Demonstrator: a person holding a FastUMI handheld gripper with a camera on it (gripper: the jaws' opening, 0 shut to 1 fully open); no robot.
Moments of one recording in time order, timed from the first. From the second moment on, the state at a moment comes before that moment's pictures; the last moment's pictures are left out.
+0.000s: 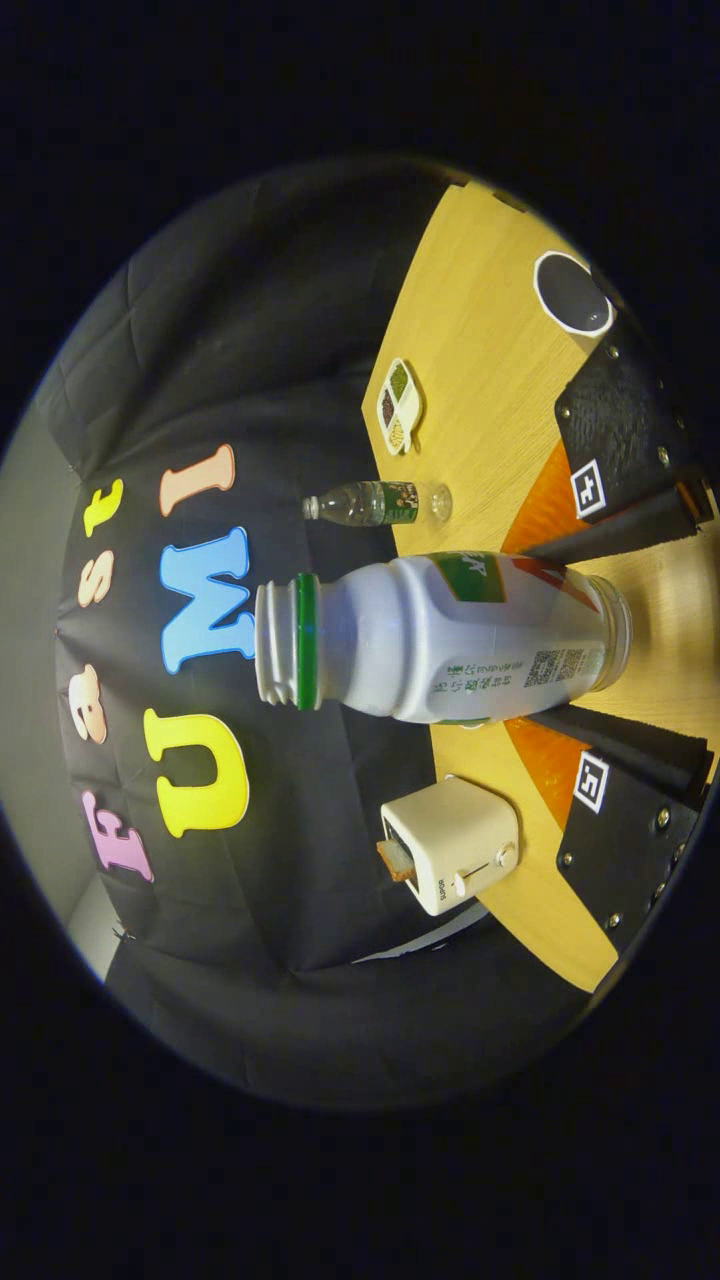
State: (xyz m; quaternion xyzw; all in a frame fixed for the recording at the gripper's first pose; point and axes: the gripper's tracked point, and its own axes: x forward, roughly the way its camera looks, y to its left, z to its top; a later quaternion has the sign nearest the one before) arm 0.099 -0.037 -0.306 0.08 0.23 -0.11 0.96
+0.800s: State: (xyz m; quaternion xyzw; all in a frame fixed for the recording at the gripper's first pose) arm 0.166 -0.061 -0.346 0.06 0.23 -0.14 0.96
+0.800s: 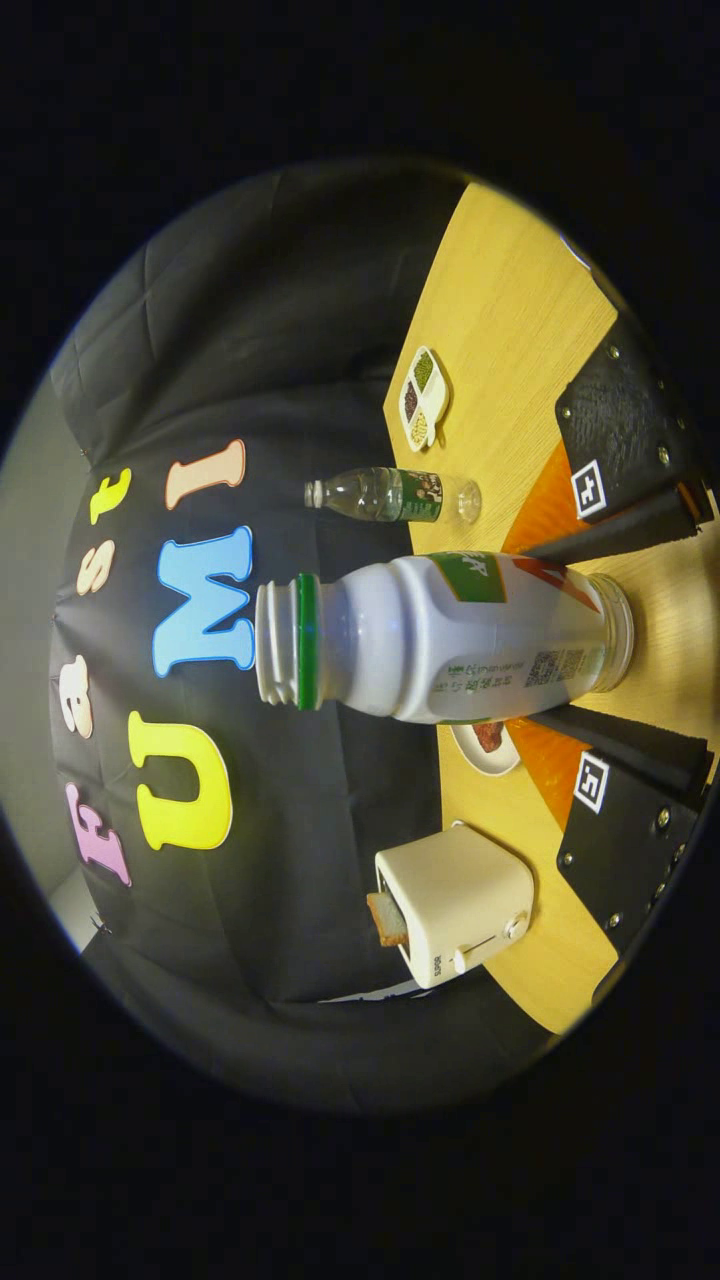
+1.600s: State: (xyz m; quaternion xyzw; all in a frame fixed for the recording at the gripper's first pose) arm 0.191 -0.048 -0.394 0.02 0.24 -0.11 0.96
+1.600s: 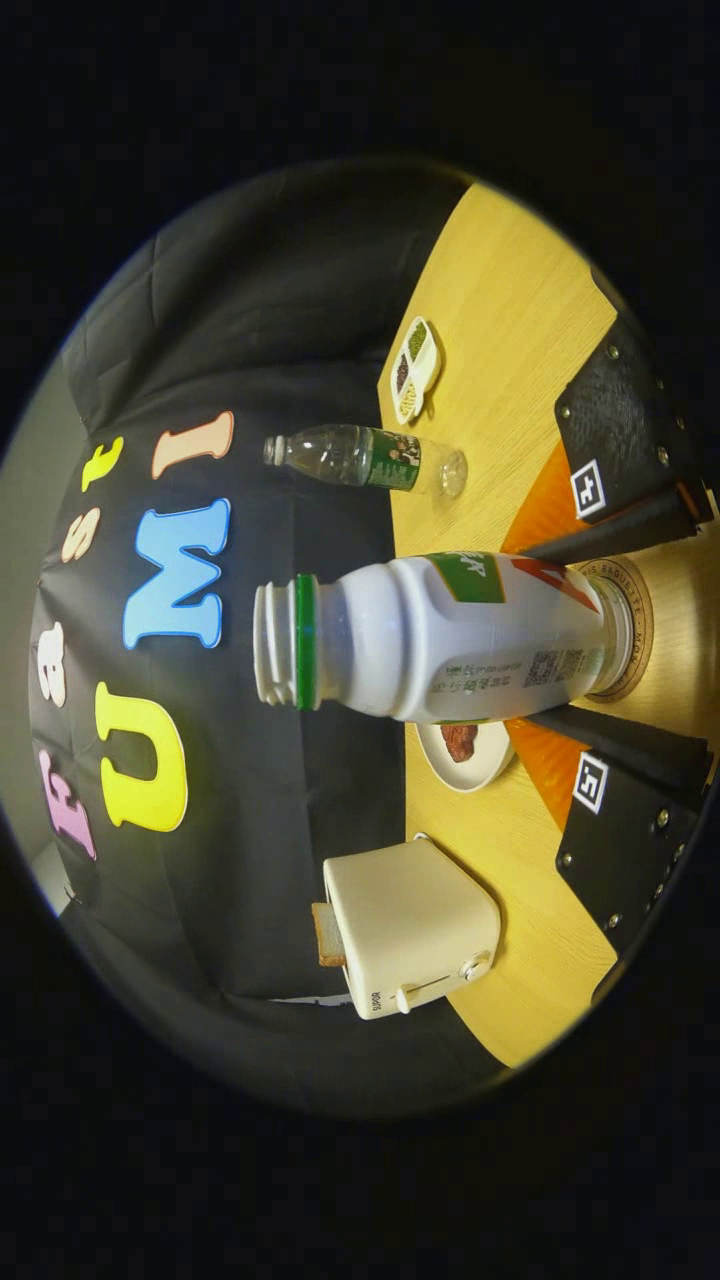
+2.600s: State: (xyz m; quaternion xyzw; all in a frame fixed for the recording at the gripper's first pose) arm 0.155 -0.029 -0.275 0.04 0.17 -0.05 0.98
